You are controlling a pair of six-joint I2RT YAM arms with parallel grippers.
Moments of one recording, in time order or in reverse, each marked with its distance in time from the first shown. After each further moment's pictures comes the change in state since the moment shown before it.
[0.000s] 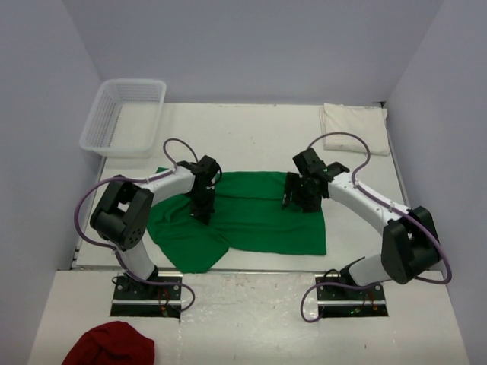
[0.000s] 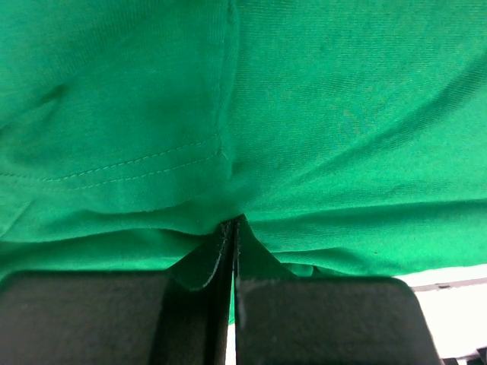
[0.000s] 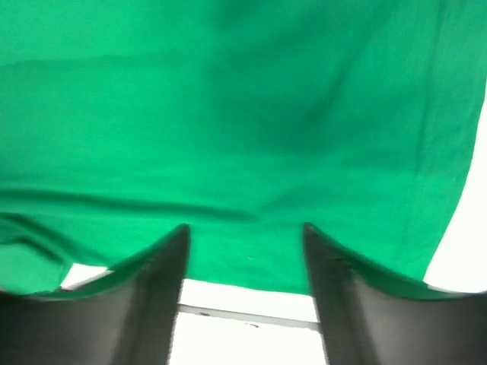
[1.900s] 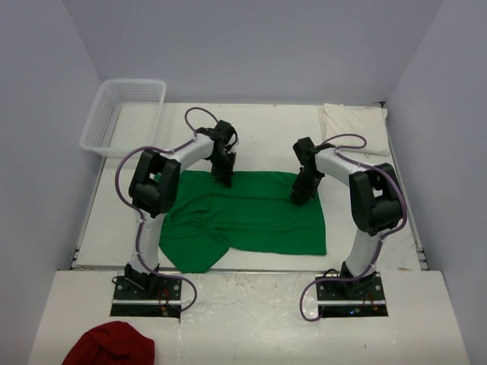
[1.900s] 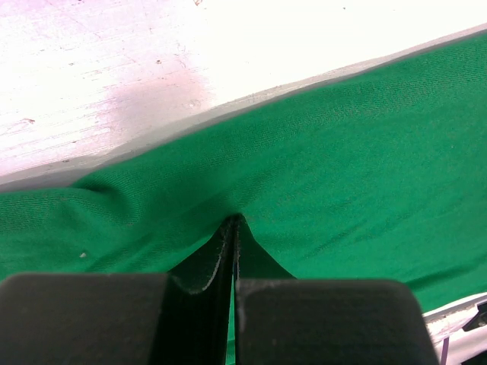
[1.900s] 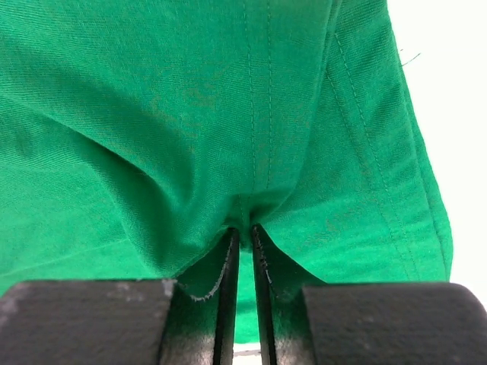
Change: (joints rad) left arm 0.053 0.442 0.634 -0.042 0.105 0.156; right arm -0.152 0.418 0.289 -0.117 0.045 0.168
